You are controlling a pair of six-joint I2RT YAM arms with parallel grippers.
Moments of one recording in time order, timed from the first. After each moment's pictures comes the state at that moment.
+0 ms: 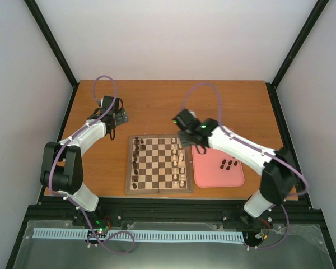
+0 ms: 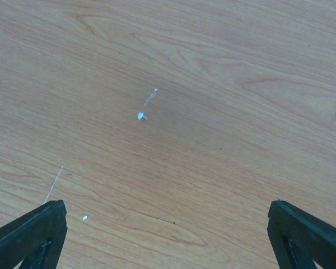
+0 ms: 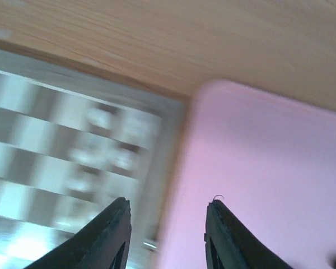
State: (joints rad) left arm -0.19 1.60 1.07 -0.34 -0.34 -0.48; right arm 0.84 1.65 1.38 -0.81 0.32 0.39
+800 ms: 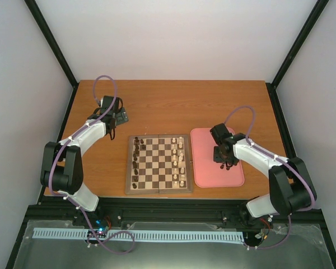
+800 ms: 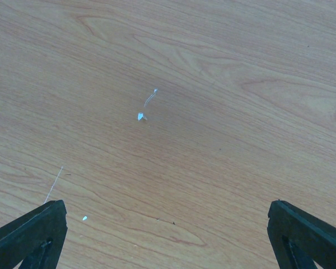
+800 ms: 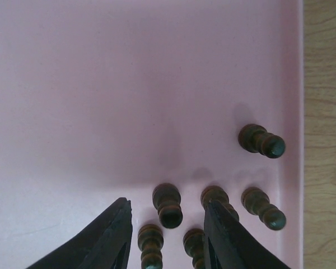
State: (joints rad) left arm -0.19 1.60 1.07 -0.34 -0.34 -0.48; right arm 0.42 1.41 0.81 -0.75 0.25 0.47
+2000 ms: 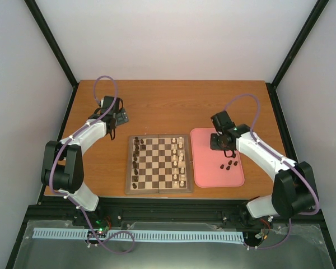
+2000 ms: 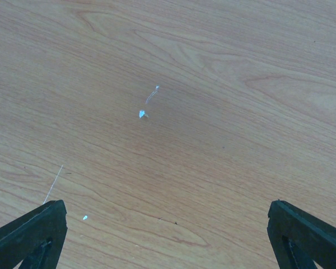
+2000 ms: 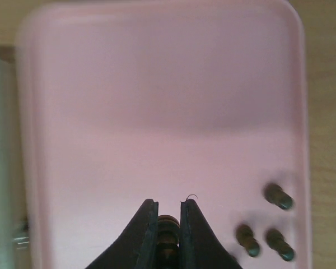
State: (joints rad) left arm -0.19 1.61 1.08 -0.34 -0.35 -0.48; right arm 0.39 1.40 0.93 -0.75 0.17 0.42
